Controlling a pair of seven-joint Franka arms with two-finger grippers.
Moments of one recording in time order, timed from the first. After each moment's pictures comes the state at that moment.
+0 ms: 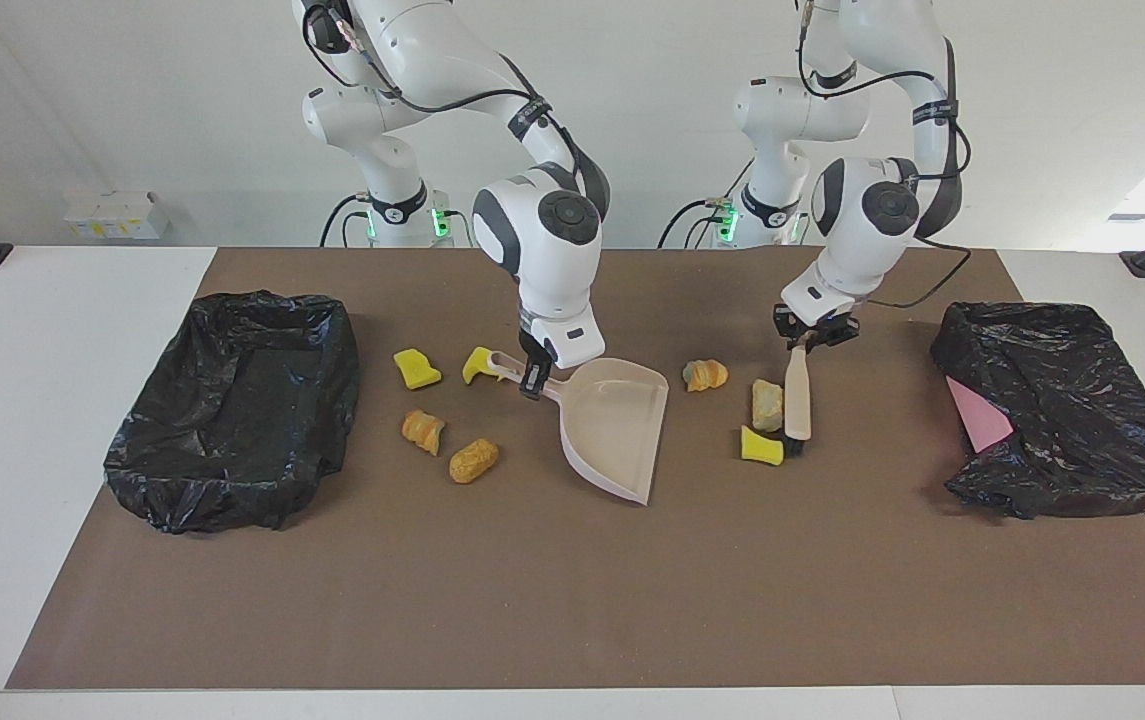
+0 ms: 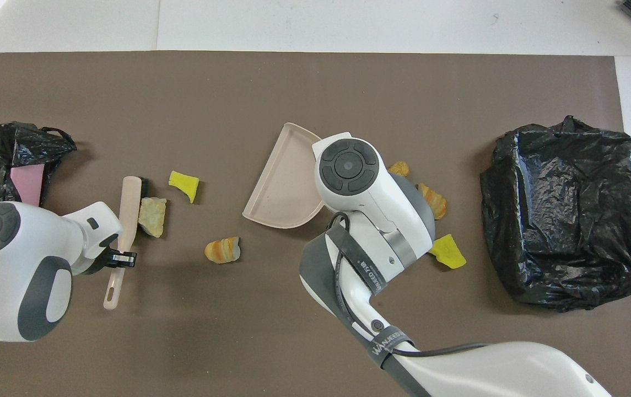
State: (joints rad) left arm -0.21 -0.10 -0.02 -2.41 -0.02 2.18 0.17; right arm 0.49 0.34 0.06 -1.75 -0.18 2.00 -0.70
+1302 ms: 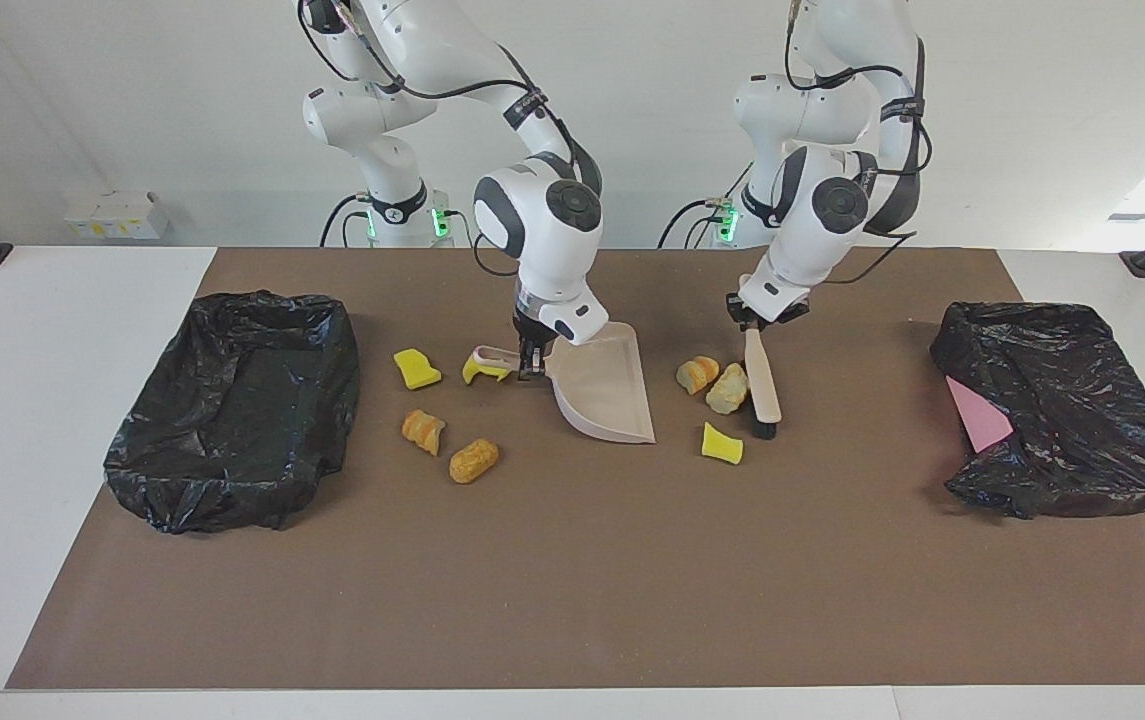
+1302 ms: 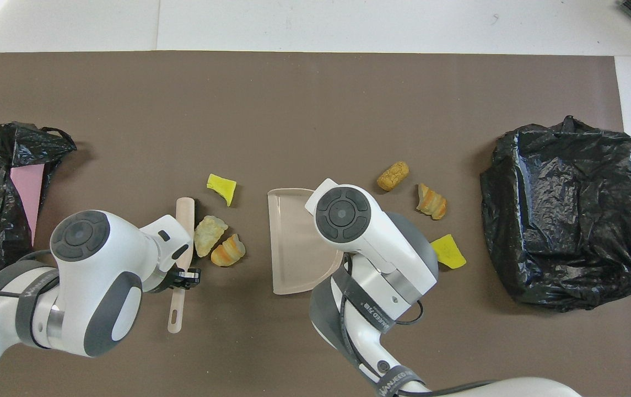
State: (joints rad) left arm -0.37 -0.11 -0.01 -2.39 -0.15 2.08 -0.21; right arm 0.52 0.27 0.07 -1.89 -0.22 2.02 -0.93
